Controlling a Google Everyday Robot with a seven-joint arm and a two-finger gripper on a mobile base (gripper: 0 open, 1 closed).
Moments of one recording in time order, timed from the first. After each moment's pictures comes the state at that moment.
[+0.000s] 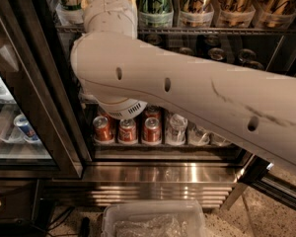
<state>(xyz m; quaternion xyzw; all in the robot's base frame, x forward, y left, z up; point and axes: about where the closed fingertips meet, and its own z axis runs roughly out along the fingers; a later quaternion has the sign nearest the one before) 0.633 0.075 1.077 -0.11 0.65 -0.03 0.75</state>
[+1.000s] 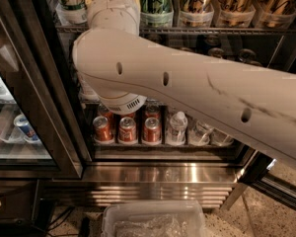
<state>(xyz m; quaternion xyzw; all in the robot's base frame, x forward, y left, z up) 0.645 0.067 1.079 -0.10 0.64 -0.04 0.76</state>
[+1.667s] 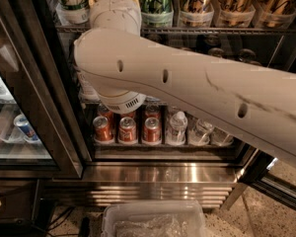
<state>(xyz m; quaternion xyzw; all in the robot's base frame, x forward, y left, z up) 0.655 0.056 1.068 -0.08 0.66 -0.05 0.75</state>
